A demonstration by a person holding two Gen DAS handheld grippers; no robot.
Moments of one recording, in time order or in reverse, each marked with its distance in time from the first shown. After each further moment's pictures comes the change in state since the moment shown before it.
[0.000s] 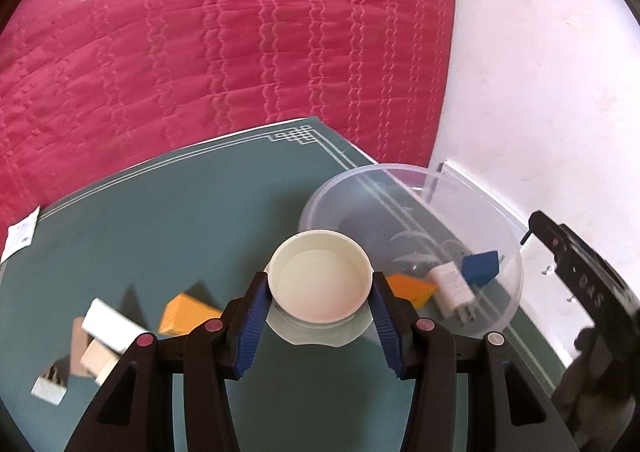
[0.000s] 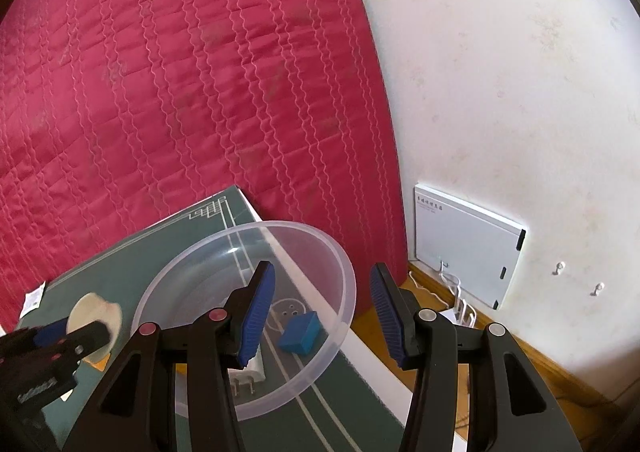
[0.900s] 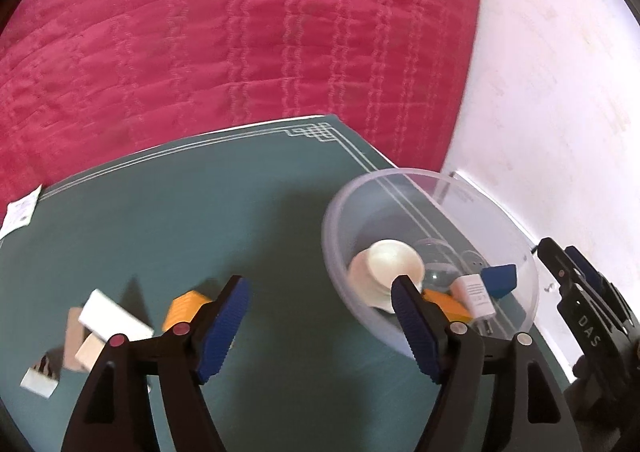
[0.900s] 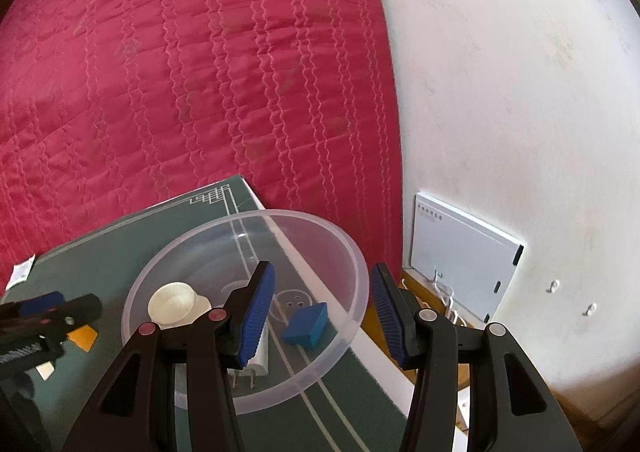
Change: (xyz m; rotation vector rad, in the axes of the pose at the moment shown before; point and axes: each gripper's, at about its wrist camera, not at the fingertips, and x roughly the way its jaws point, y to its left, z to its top) left arm 0.006 0.028 -0.002 -0.082 -0.007 0.022; right arm 0.004 0.018 -0.012 -0.101 -0.010 -0.015
